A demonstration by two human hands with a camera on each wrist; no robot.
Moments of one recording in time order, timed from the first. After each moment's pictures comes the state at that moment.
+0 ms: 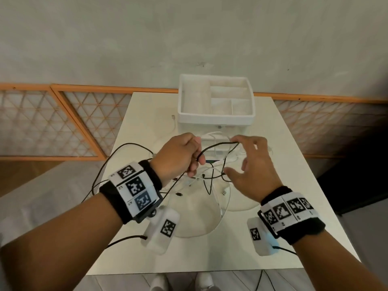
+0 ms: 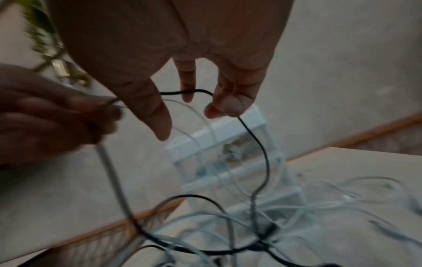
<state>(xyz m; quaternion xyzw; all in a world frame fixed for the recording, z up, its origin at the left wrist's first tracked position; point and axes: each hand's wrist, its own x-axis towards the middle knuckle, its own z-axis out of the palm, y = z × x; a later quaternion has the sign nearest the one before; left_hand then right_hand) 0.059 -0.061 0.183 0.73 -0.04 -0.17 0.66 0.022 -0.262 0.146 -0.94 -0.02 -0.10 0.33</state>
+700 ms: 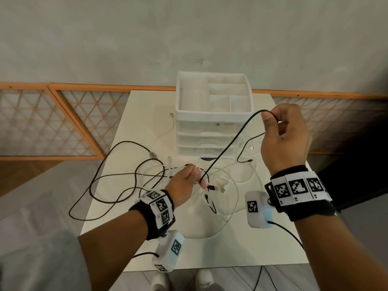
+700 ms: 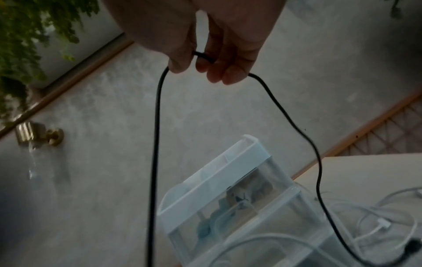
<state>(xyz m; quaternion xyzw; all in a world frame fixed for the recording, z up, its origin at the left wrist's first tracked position) 0.044 -0.077 0.072 0.77 -0.08 -0.16 0.61 0.046 -0.283 0.185 -0.82 0.07 -0.38 0.42</state>
